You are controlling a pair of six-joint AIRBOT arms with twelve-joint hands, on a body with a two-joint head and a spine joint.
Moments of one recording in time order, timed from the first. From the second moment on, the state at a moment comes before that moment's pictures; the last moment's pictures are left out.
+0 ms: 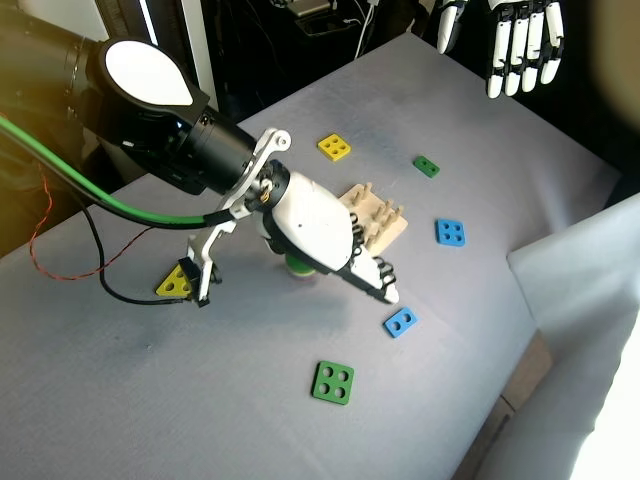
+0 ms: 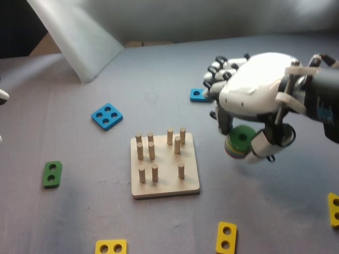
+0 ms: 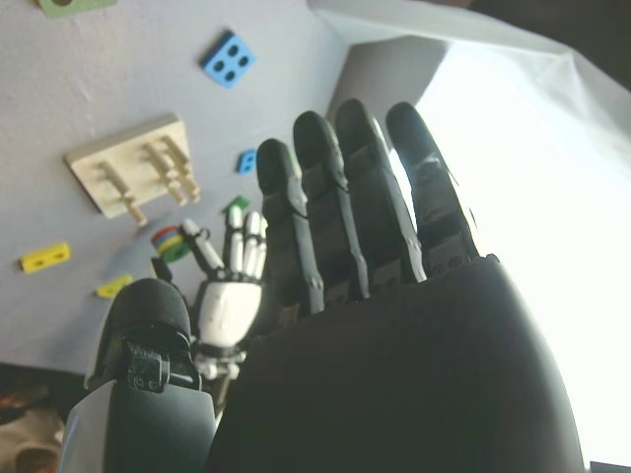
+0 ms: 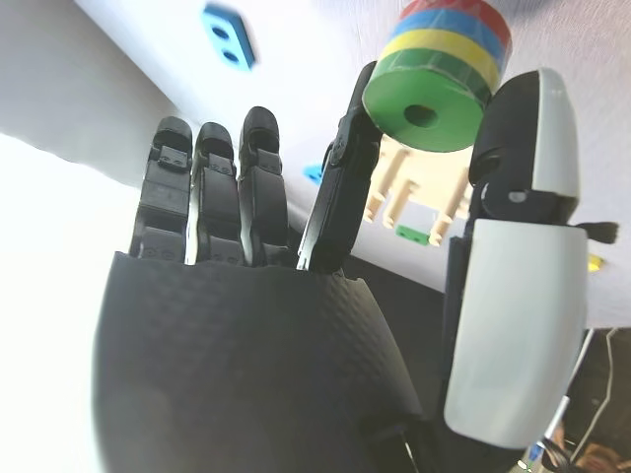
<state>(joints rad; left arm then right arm) 0.50 -0.28 0.75 1.12 -0.17 0.02 -0.45 -1.13 0.95 -1.49 -0.34 0.18</state>
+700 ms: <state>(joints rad) 0.50 -0.28 0.75 1.13 -0.17 0.02 -0.34 -1.13 0.94 -1.51 -0.13 0.14</state>
